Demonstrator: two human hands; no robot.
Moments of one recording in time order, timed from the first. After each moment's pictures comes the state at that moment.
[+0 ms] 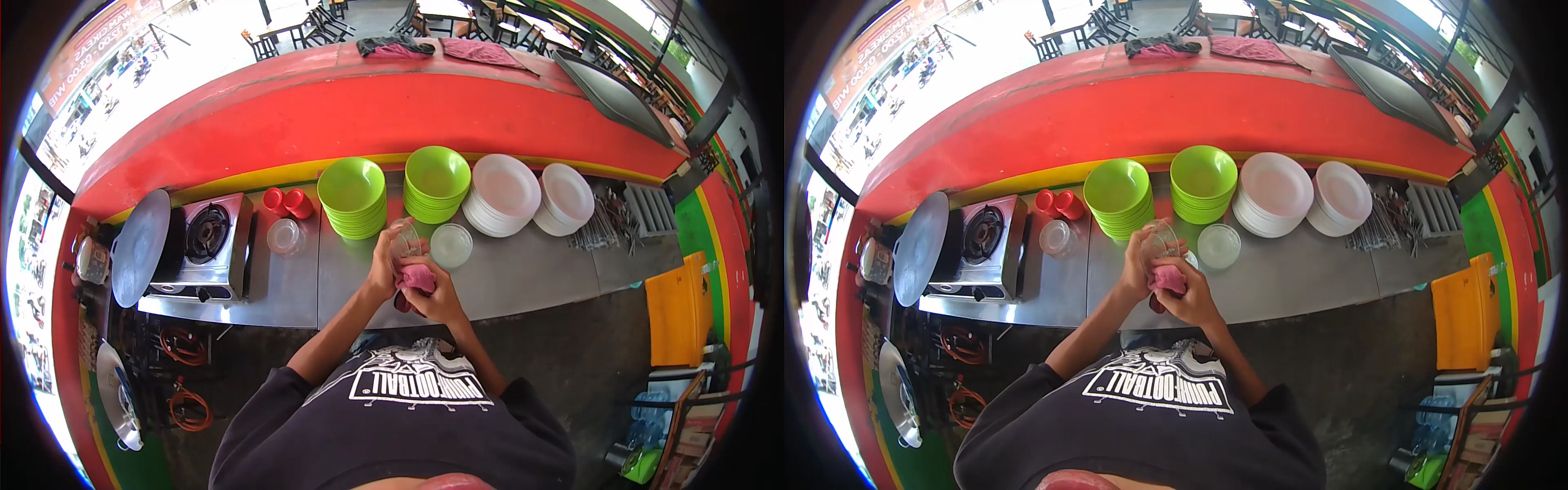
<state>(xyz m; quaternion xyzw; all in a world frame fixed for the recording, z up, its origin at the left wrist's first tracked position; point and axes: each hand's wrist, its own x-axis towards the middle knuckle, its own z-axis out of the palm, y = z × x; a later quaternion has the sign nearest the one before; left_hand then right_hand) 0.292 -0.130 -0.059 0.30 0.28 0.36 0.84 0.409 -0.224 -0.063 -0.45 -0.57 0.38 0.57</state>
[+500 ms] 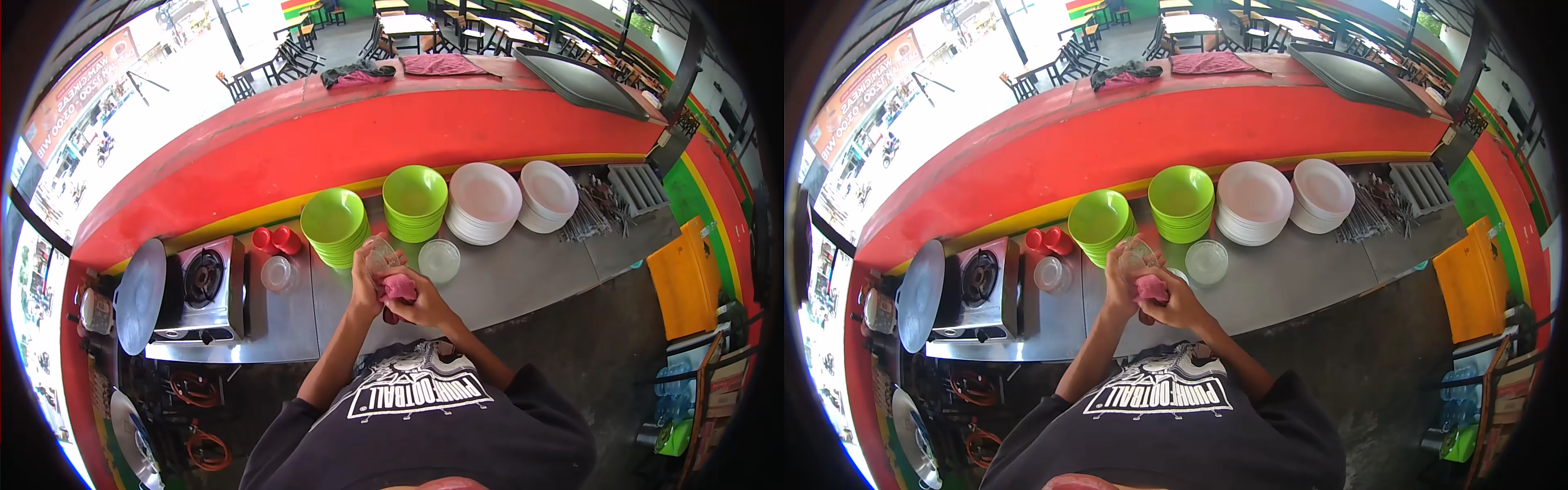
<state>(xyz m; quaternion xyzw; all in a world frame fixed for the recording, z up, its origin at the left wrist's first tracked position) 0.296 -0.124 -0.051 0.28 0.27 0.41 0.83 0.418 -0.205 -0.065 -0.42 -0.60 0.38 0.56</state>
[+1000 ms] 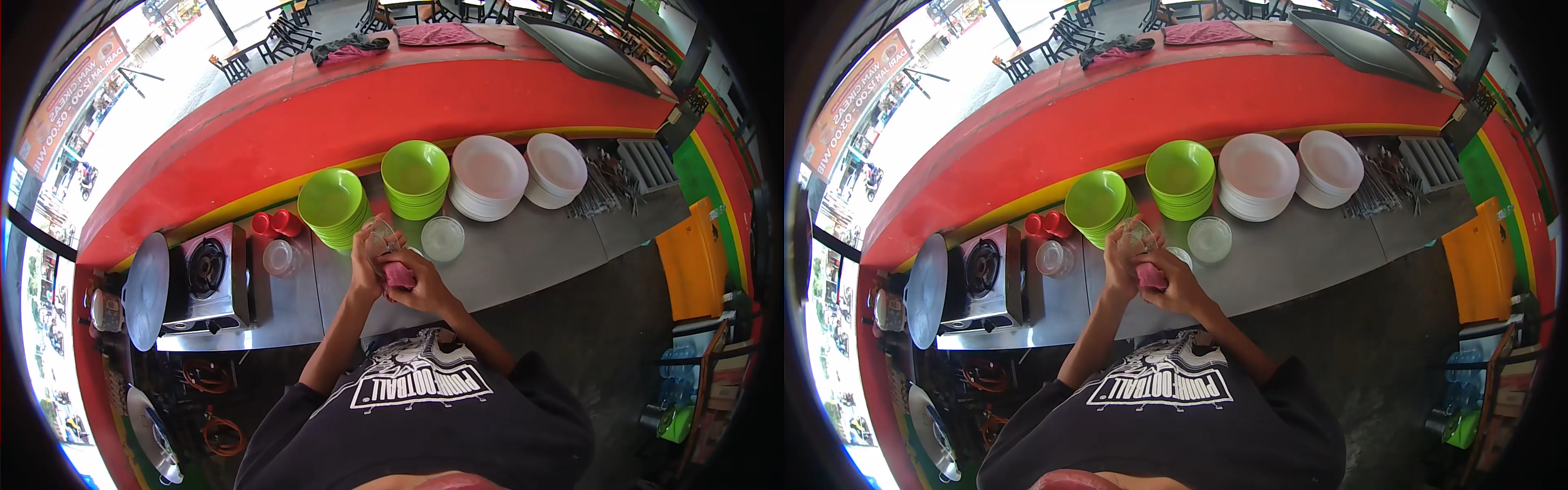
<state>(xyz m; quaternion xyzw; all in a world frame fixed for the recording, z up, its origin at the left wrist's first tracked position) 0.300 -0.112 -0.063 0.29 0.29 0.38 0.83 0.422 -0.200 -0.069 -0.47 -0.63 0.28 0.55</state>
